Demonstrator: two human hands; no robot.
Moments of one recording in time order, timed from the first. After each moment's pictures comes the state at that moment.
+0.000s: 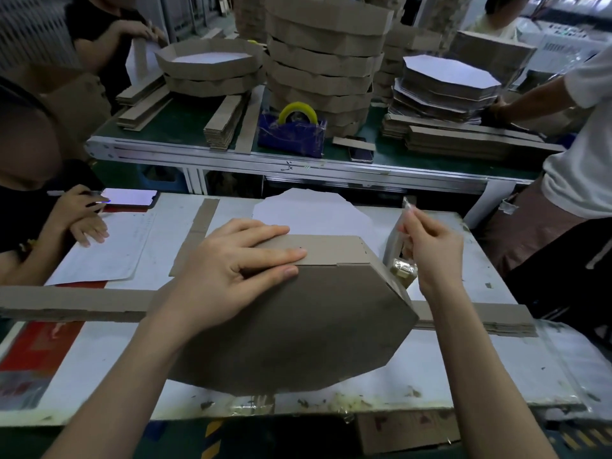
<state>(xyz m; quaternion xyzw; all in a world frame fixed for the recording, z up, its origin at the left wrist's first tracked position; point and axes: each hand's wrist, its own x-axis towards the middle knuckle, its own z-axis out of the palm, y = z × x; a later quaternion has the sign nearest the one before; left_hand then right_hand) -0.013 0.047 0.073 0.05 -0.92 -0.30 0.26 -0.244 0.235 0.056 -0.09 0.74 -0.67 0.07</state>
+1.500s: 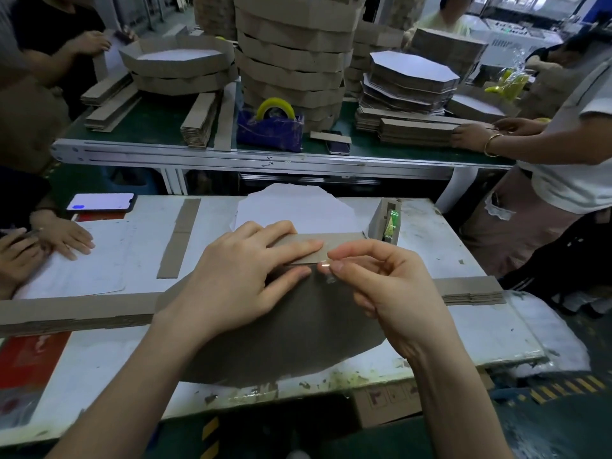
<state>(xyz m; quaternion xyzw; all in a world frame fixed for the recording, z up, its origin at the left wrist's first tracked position) 0.000 0.065 0.090 0.02 -0.98 -0.12 0.18 -0.090 0.247 0.106 -0.20 0.66 -0.68 0.25</state>
